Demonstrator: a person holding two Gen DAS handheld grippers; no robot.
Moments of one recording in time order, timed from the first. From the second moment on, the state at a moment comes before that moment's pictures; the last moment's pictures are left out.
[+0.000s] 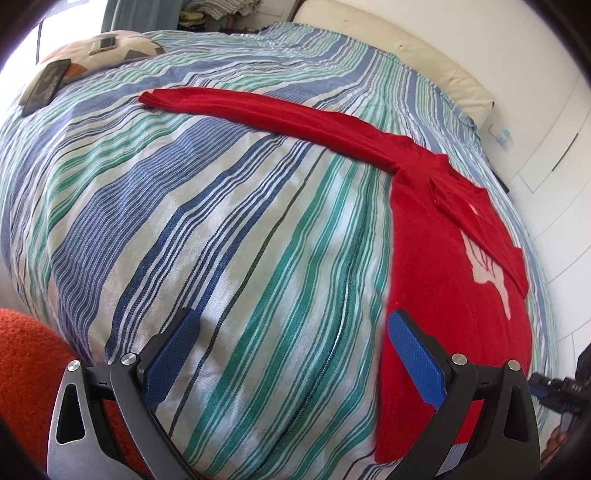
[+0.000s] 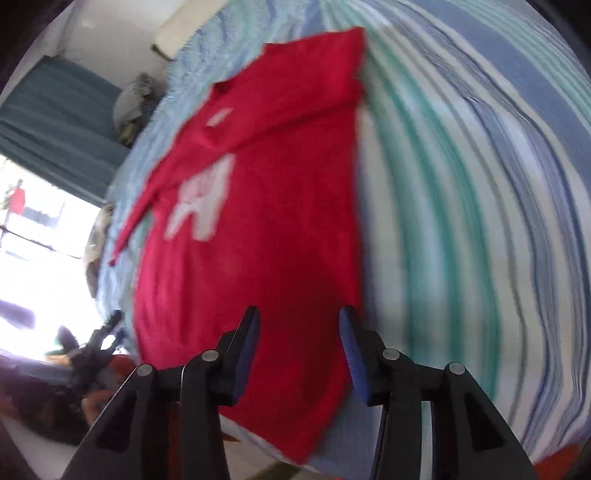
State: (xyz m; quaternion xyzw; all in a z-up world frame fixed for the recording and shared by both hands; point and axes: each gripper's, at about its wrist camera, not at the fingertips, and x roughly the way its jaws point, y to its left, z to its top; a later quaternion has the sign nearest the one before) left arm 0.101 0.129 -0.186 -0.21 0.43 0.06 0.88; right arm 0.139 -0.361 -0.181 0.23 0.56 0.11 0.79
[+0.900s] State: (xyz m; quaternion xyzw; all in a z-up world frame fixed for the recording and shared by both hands) left arm 0.092 0.098 -0.170 -0.17 0.42 -0.01 0.89; right arm 0.036 -0.258 -0.098 0.05 0.42 0.13 0.90
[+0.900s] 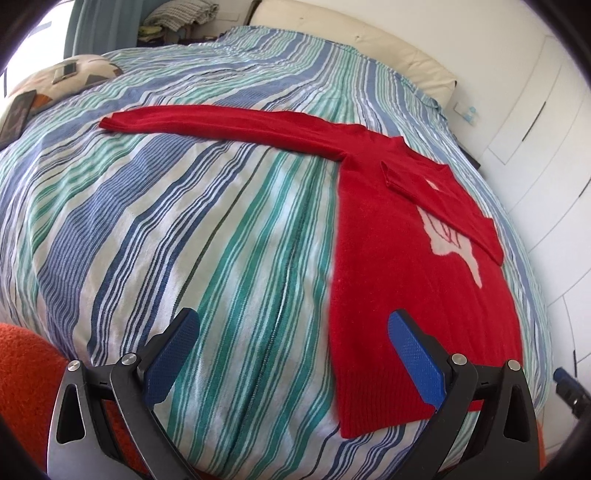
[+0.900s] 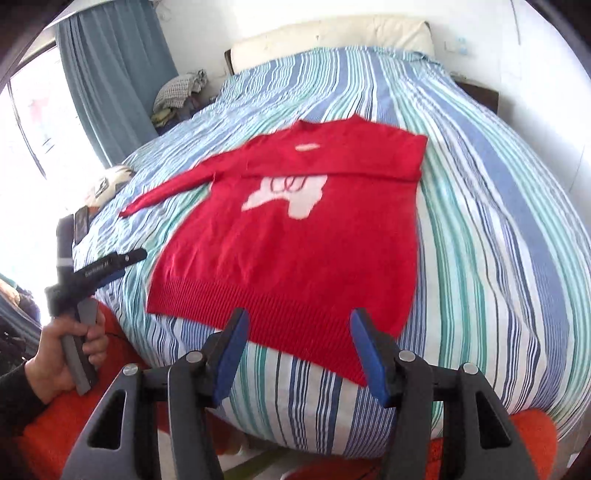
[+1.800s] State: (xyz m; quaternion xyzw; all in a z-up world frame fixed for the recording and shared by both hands) left arm 0.043 0.026 -0.010 -0.16 0.38 -0.12 0.90; right arm -0.042 -0.248 0.080 0.00 0.14 0.07 0.99
